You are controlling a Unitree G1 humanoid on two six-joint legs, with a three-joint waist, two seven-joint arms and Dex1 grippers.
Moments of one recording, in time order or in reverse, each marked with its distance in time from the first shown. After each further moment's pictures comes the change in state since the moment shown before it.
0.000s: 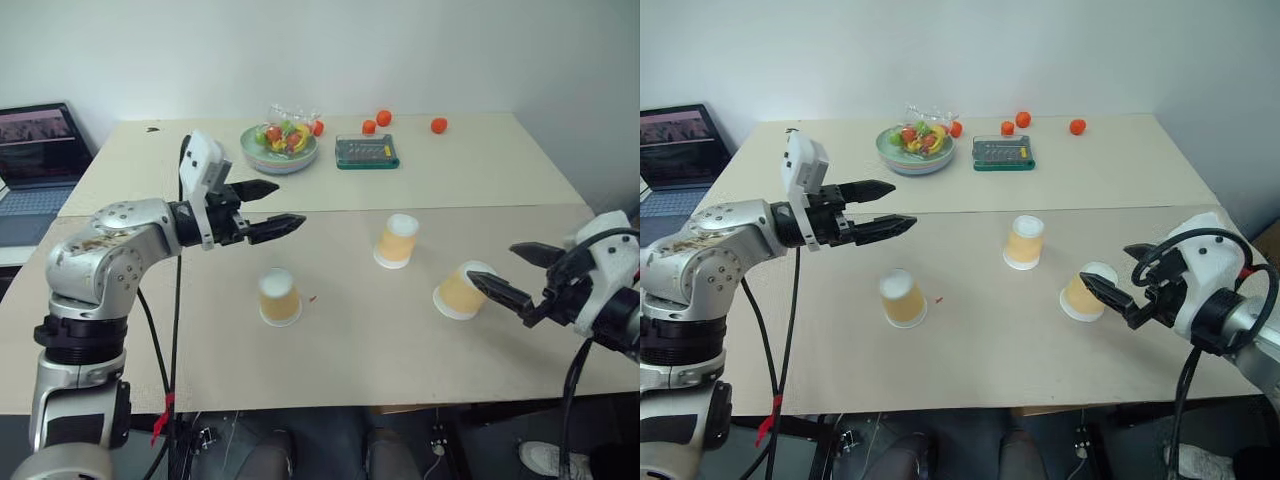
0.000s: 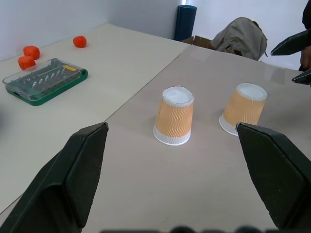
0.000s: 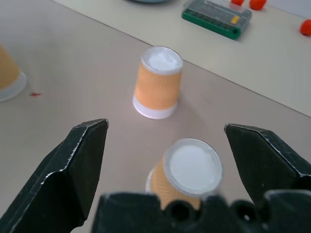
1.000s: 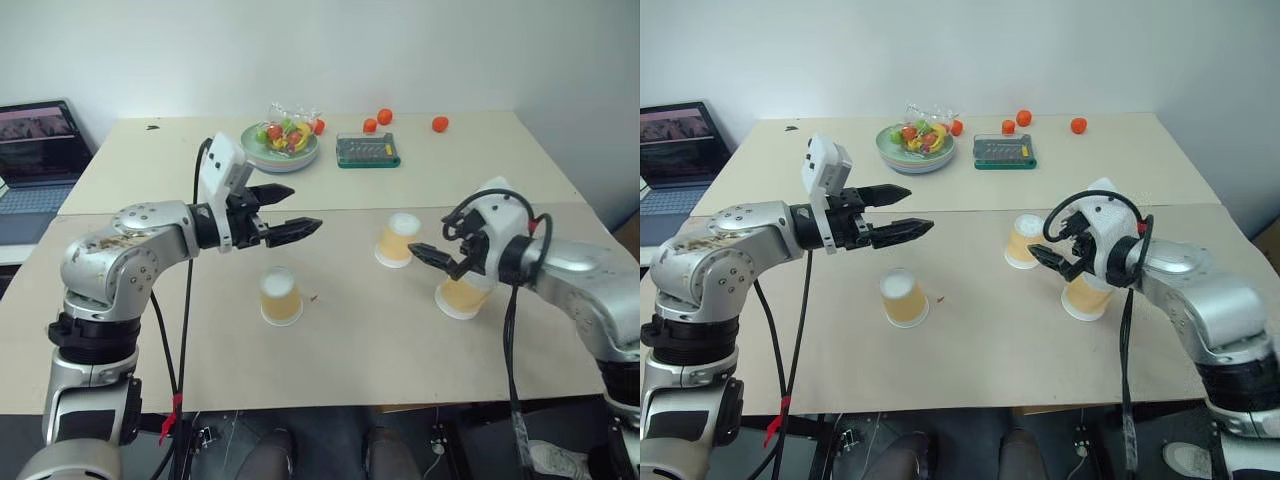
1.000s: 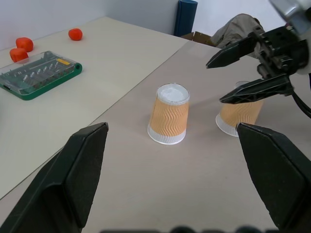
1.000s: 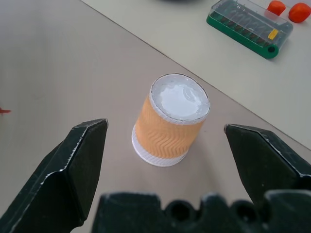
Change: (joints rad) left arm -0.006 -0.035 -0.017 -0.071 -0.020 0.071 0.092; right arm -0.556 0.059 0.658 0.522 -0.390 -0.216 0.049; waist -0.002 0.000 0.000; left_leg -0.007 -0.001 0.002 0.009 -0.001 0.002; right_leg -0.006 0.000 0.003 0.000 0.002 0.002
